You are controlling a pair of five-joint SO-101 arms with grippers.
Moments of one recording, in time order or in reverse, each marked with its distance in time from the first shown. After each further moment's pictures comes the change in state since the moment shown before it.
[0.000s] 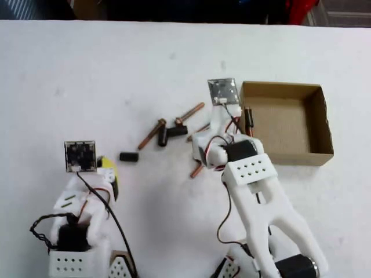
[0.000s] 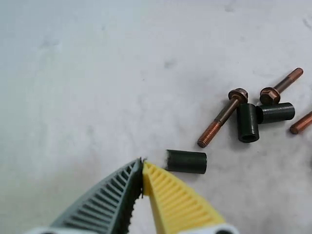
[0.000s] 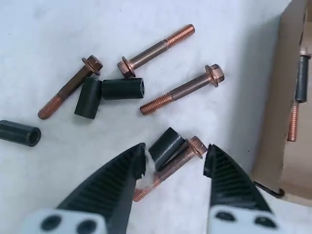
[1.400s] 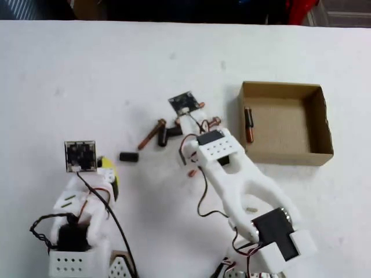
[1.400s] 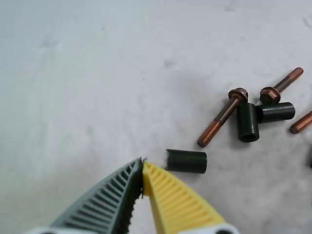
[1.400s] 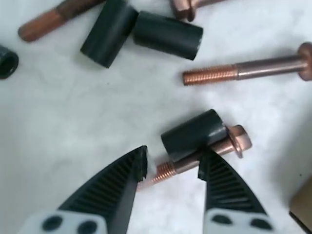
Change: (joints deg) left arm 0.0 0.0 0.0 0.1 0.0; right arm -6.6 24.4 -7.6 0.8 13.5
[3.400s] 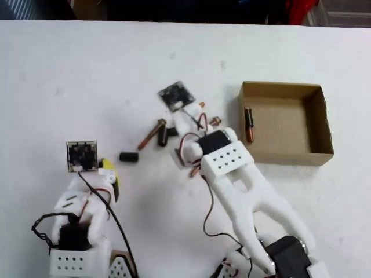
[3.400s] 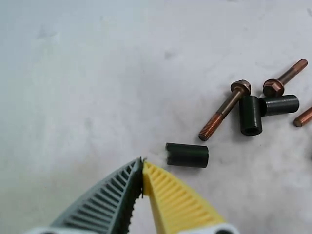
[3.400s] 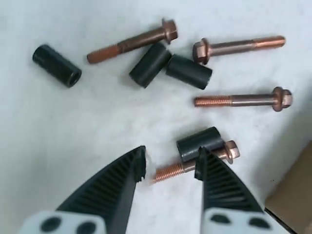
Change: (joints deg) left arm 0.1 -0.1 1.5 0.0 0.0; right arm -2.3 -14.7 -3.1 7.5 0.2
